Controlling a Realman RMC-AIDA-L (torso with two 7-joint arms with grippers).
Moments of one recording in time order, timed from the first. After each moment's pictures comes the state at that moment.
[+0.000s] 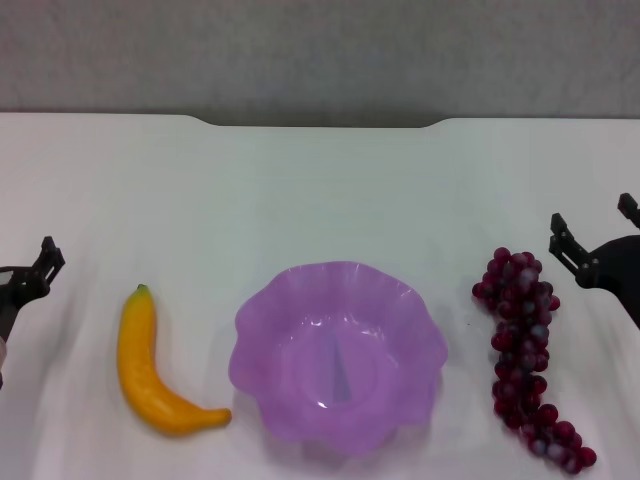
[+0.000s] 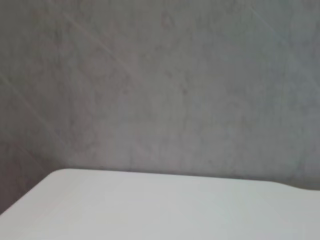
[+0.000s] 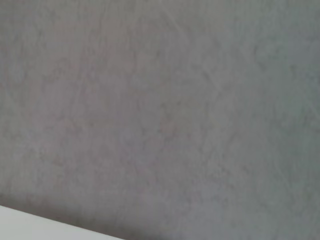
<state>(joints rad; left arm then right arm) -0.46 -2.05 -0.89 -0.23 1.97 0.80 0.00 0.41 2.01 0.62 0.33 -2.09 -1.03 -0.11</state>
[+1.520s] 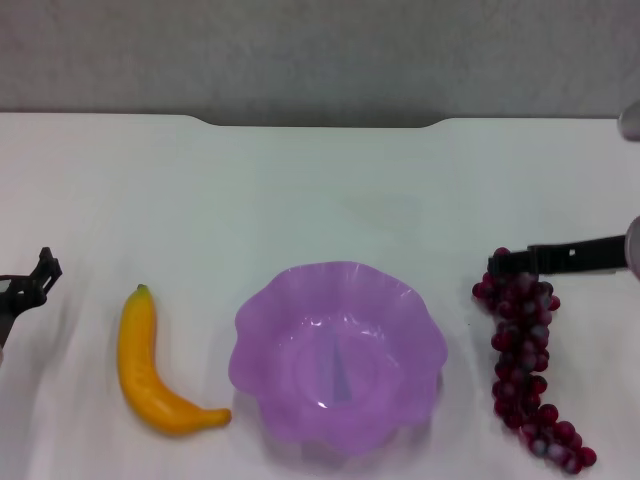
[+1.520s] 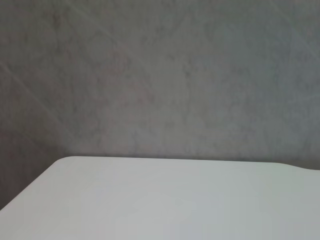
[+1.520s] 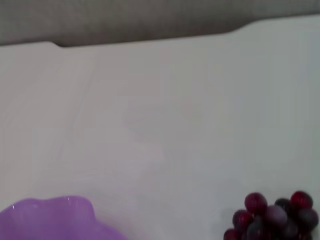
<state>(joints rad) -0.47 -2.05 -0.89 -0.21 1.97 0.76 0.02 0.47 1.99 1.73 1.19 -2.40 1.03 -0.22</state>
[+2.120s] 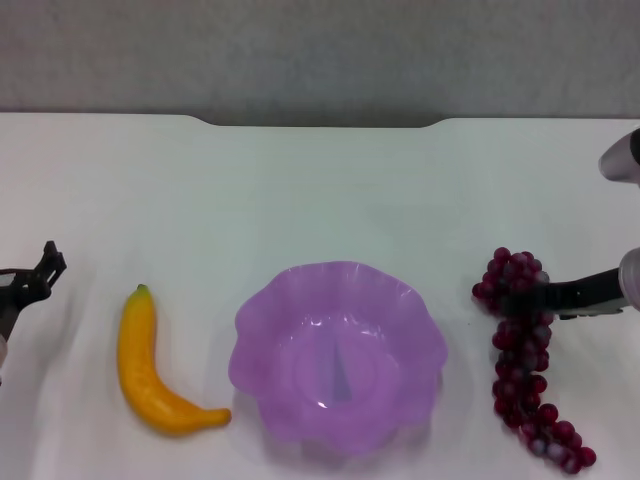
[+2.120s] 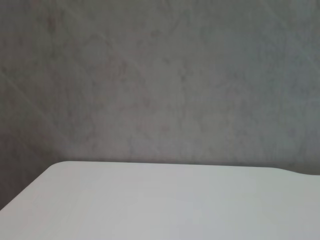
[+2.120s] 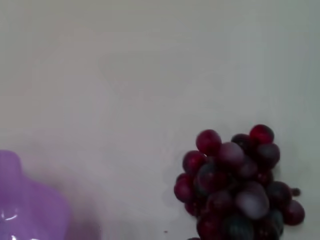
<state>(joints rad) -0.48 -2.04 -0.89 -0.21 1.97 0.76 0.02 0.59 1.99 1.79 0.90 -2.47 1.01 -0.23</state>
